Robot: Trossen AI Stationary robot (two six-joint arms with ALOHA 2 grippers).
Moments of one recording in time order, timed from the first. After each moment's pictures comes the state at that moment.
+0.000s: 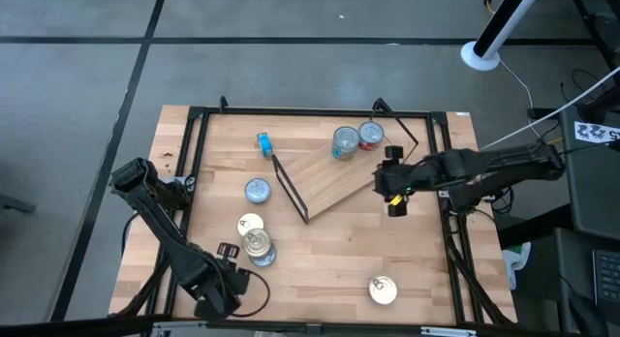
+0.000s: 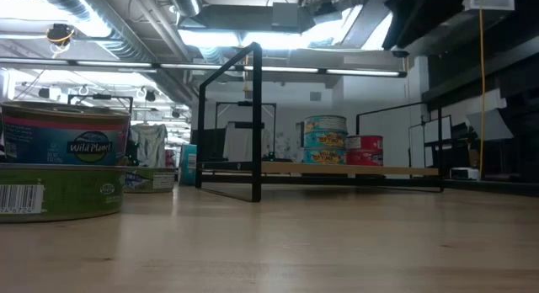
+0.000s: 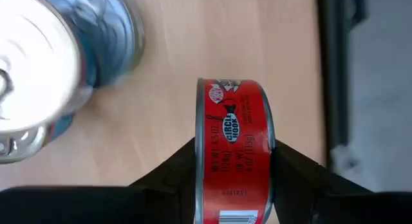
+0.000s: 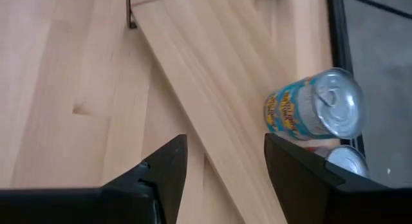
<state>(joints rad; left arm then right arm) -0.85 1.73 1.37 -1.10 -0.02 -0.69 0.18 1.18 1.16 -0.95 0.32 -0.08</state>
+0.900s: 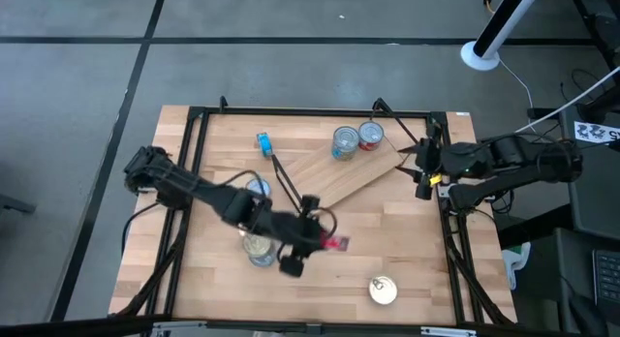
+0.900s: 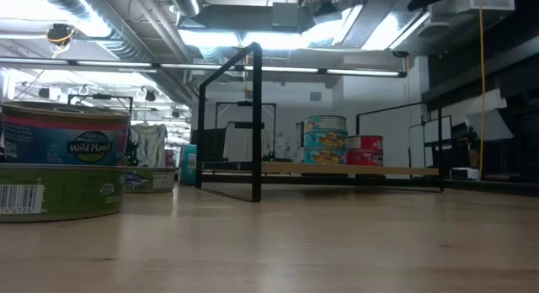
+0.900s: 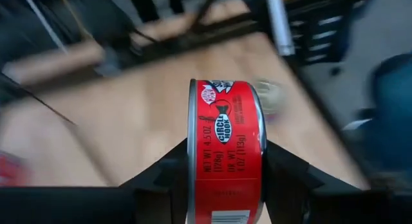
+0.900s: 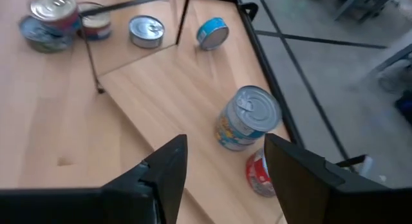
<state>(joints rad) -0.38 1.73 1.60 -0.48 -0.27 0.07 0.18 0.87 1.16 -0.98 0.45 0.00</state>
